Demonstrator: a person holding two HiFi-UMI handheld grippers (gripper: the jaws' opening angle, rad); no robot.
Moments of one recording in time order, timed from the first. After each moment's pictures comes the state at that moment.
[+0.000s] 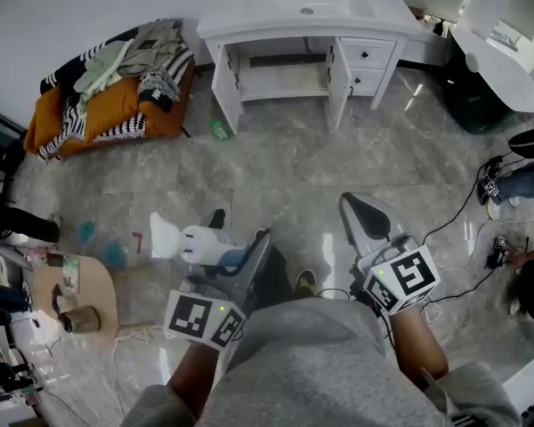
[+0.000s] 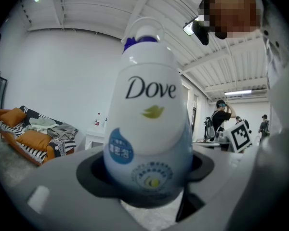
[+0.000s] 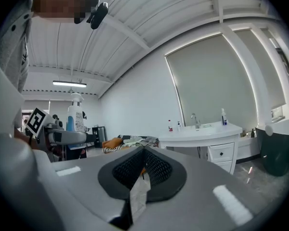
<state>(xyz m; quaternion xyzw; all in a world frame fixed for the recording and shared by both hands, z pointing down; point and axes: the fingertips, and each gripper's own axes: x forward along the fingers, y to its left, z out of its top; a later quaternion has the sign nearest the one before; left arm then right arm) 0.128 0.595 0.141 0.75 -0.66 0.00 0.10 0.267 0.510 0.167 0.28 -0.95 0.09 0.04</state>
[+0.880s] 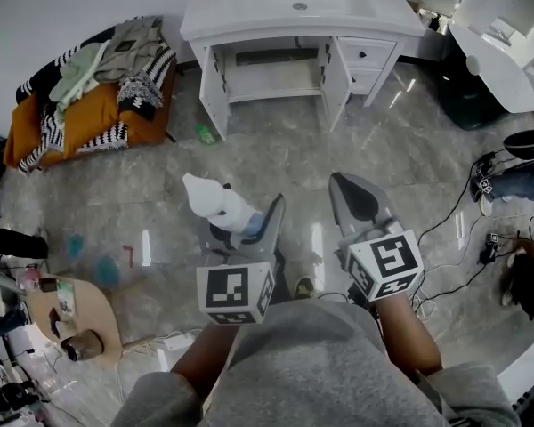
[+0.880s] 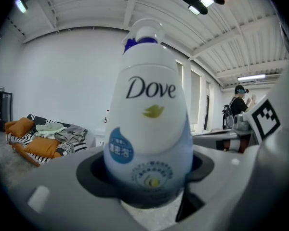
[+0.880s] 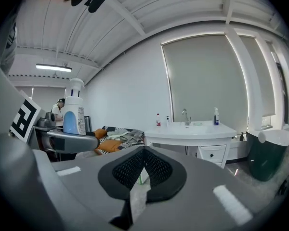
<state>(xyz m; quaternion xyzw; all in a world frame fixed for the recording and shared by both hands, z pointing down) 0.059 0.451 0.174 0.70 -0.70 0.06 0.11 0.179 0.396 0.184 0.35 -0.93 0.08 0.11</state>
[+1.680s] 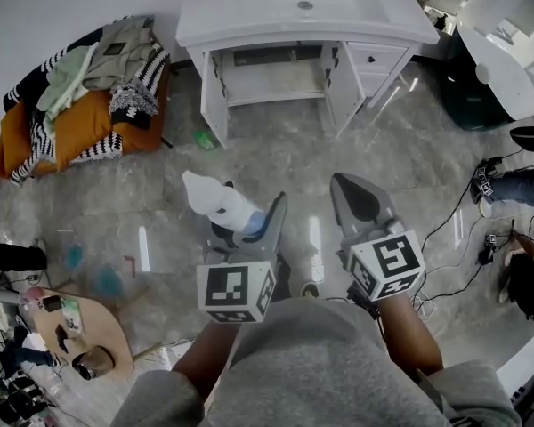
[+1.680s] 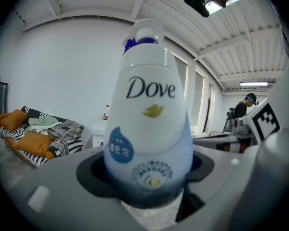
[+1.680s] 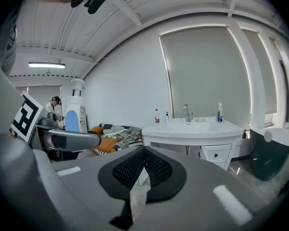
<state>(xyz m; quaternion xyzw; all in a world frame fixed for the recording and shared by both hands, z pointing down) -0.009 0.360 0.184 0.71 -0.68 0.05 0.15 0.112 0.312 0.195 0.36 -0.92 0.10 0.13</state>
